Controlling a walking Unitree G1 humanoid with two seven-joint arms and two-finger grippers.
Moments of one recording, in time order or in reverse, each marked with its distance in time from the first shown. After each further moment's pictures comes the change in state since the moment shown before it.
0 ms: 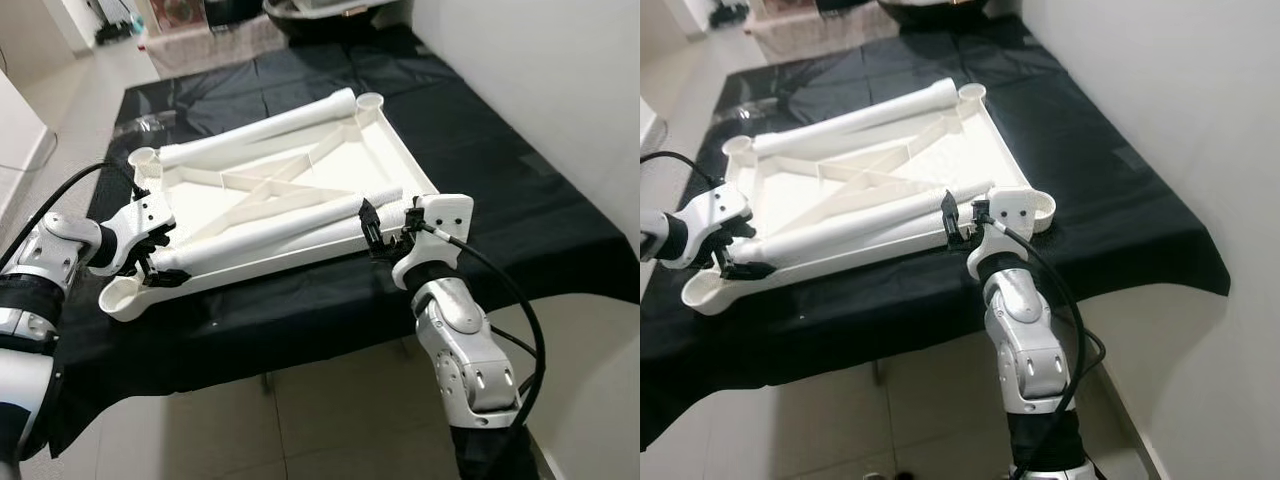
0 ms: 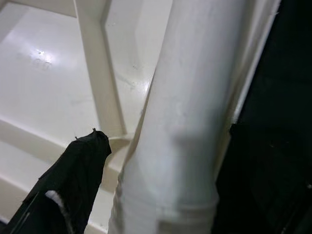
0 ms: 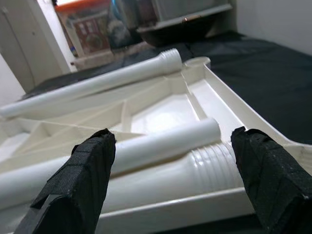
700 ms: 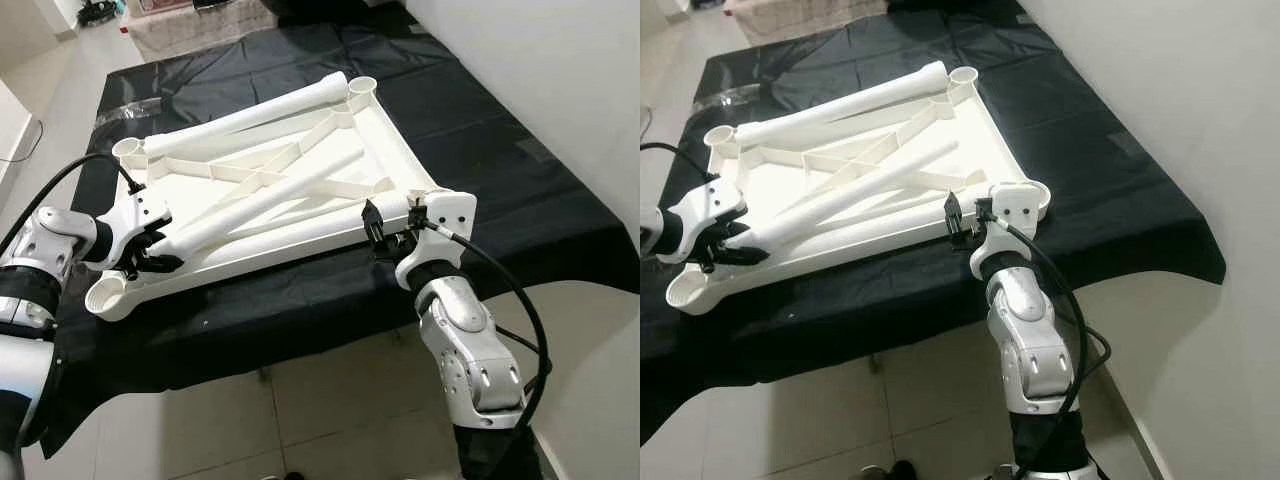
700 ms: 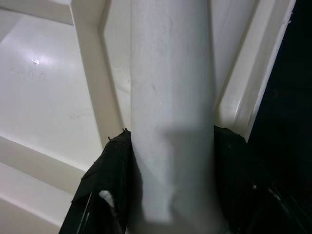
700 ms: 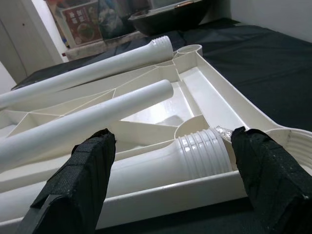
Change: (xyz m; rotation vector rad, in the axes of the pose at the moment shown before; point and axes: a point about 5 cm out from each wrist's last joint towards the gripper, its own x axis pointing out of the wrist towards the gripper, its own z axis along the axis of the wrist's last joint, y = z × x) left arm -0.003 0.003 0.001 0.014 -0.013 -0.023; right arm 0.000 0.001 0.003 0.000 0.013 0.001
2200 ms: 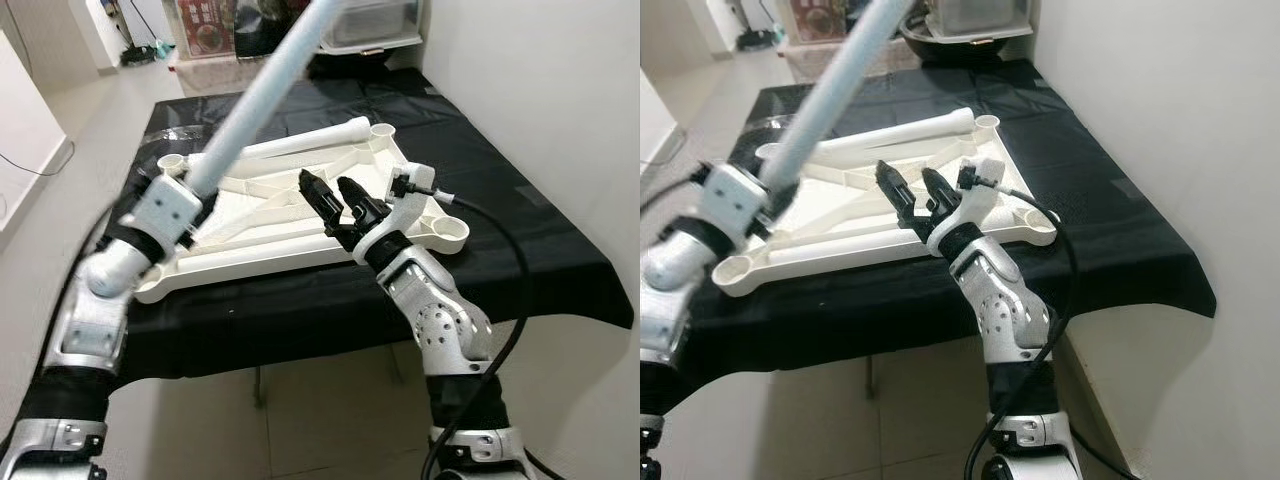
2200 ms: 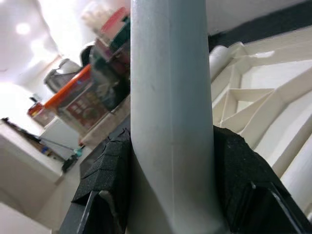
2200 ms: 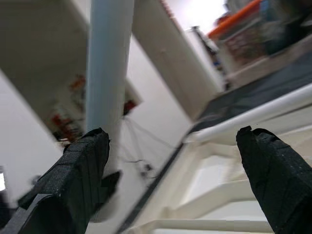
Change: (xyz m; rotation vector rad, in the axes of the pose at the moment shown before) left arm -0.003 -0.060 0.057 0.032 -0.628 0.750; right arm 0.030 0.043 0.013 0.557 -0.006 0.513
